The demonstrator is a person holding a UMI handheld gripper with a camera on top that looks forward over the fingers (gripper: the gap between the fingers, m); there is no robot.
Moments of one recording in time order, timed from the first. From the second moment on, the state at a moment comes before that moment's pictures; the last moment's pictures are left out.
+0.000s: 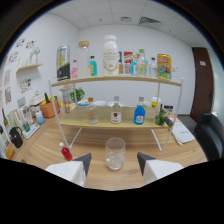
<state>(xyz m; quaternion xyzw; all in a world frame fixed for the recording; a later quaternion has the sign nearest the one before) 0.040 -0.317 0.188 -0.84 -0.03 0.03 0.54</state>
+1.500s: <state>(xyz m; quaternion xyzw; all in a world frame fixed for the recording) 0.206 -0.173 0.427 -0.74 0.01 0.04 0.67</state>
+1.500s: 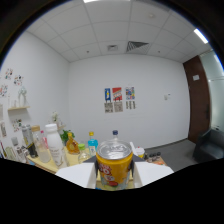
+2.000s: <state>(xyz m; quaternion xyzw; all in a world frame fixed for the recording) 0.133 -0.229 0.179 -0.84 0.01 0.01 0.55</state>
